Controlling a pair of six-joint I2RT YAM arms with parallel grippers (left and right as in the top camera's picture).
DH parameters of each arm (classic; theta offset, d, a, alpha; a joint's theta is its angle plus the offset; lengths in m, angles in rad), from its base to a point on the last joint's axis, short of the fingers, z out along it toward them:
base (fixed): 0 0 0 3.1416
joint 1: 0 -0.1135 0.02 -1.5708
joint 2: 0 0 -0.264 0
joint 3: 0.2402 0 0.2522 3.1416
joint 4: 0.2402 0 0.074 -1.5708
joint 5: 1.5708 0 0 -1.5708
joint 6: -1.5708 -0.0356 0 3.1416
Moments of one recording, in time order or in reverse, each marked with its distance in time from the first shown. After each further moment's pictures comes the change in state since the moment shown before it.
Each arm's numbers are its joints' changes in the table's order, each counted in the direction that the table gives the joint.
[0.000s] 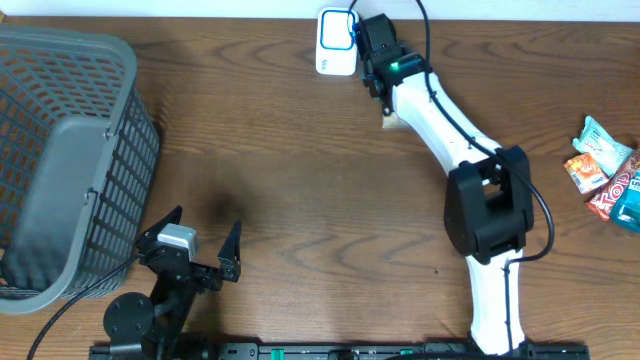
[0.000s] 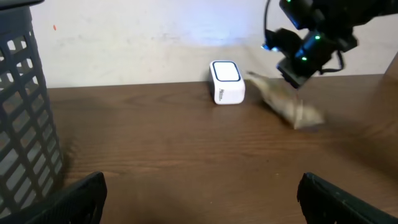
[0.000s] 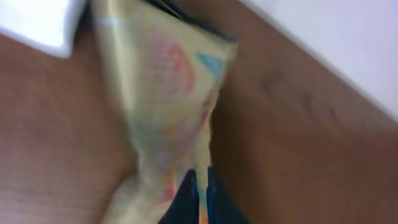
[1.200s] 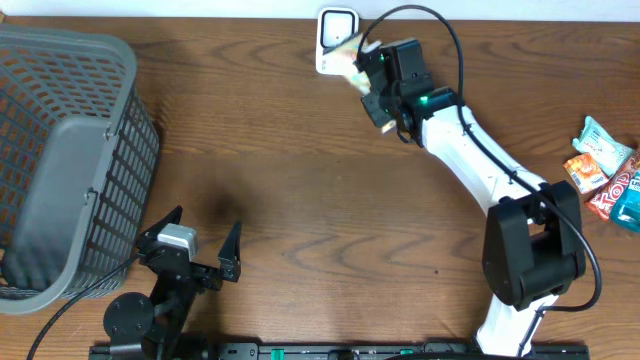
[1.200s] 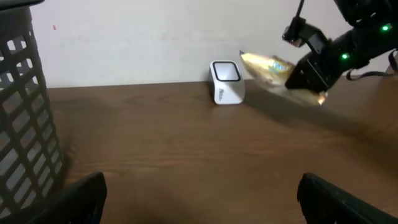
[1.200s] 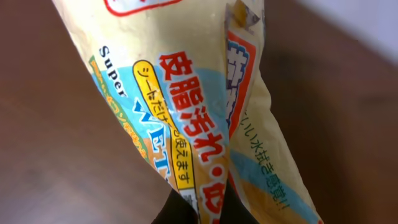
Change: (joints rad) left arm 0.000 0.000 0.000 0.000 0.000 0.000; right arm 0.016 0.303 -0.435 -0.333 -0.406 0.084
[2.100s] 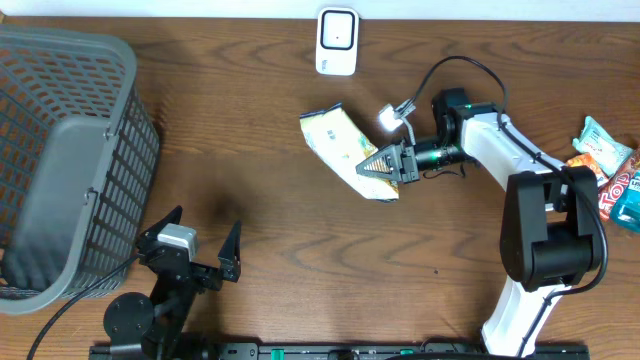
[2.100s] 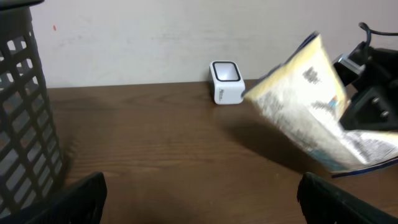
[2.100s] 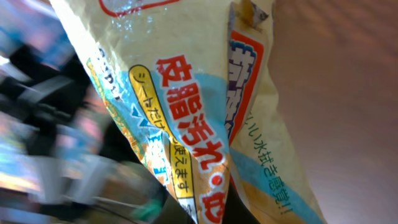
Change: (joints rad) left arm 0.000 0.000 0.000 0.000 0.000 0.000; right arm 0.215 -0.054 -0.164 0.515 -1.391 0.365
